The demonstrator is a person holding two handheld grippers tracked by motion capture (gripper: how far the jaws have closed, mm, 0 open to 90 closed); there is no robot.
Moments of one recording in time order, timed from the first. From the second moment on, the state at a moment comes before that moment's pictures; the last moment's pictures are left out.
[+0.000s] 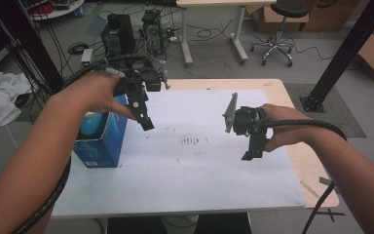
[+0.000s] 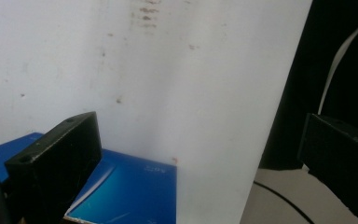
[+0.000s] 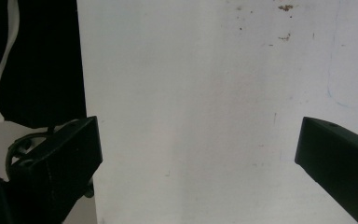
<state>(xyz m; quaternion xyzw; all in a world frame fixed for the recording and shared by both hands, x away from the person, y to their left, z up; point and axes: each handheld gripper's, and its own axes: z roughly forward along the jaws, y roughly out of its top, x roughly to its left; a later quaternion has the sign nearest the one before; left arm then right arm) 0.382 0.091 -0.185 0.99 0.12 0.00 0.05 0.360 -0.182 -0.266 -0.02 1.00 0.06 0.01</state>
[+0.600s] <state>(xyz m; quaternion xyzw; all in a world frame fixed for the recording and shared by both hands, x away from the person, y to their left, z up) 0.365 0.074 -0.199 1.00 0.08 -0.02 0.02 0.363 -0.185 -0.265 -0.02 1.00 0.05 0.02</state>
